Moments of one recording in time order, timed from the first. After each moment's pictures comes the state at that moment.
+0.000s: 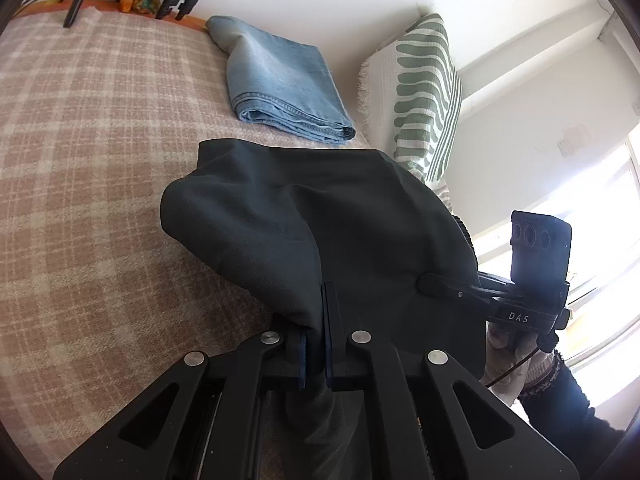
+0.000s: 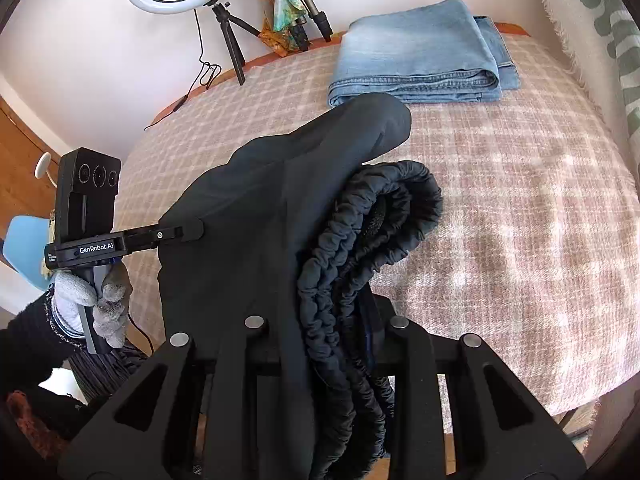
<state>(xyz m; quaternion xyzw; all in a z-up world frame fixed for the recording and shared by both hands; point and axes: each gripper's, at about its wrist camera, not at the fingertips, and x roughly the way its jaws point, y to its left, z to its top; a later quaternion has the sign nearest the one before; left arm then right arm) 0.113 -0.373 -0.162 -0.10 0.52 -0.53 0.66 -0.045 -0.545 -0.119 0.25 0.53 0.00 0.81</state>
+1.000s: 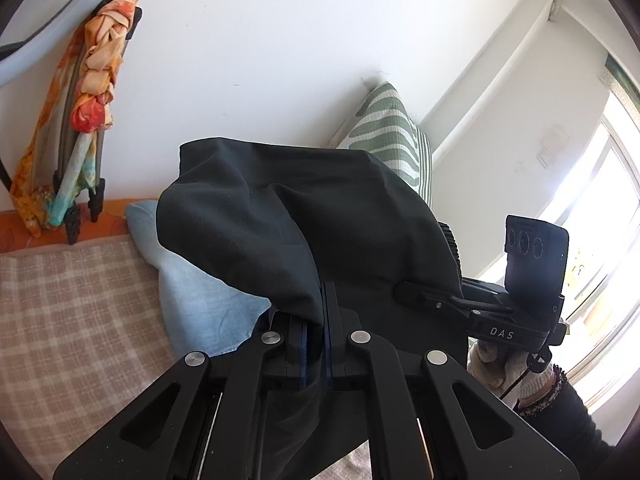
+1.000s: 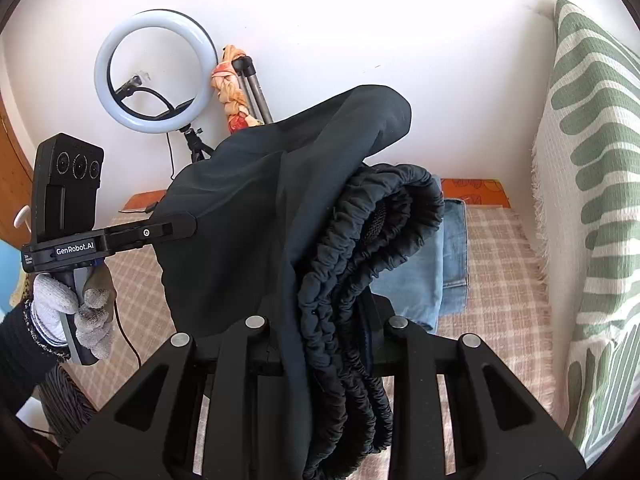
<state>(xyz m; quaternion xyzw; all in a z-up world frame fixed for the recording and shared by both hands) 0.246 -0.506 -0.026 -0.08 0.38 -0.58 0.72 0.092 -0.677 -0.029 0.17 0.43 -0.05 0.88</state>
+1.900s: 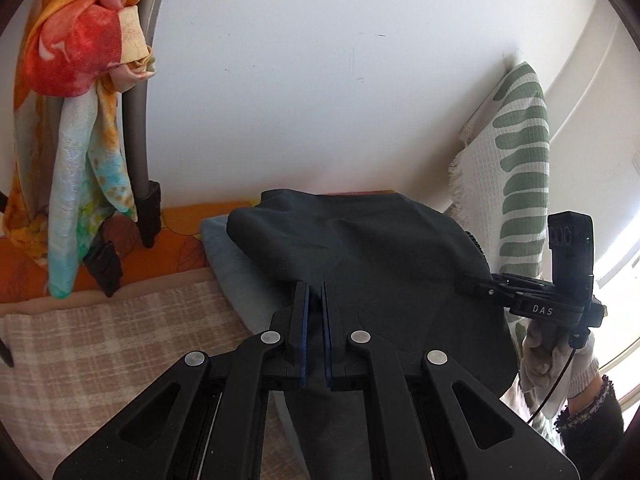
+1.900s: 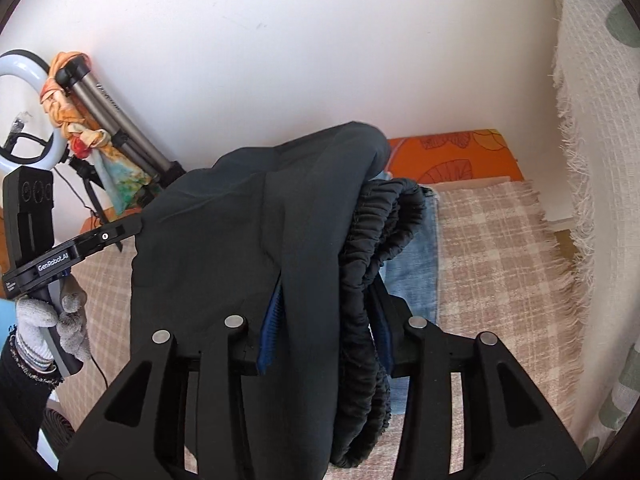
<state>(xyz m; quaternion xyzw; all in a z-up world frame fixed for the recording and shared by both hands) 0.367 -0.576 -0.113 -0.01 0.44 -0.45 0.78 0.179 -0.804 -0.181 0.25 0.49 -0.08 0.83</state>
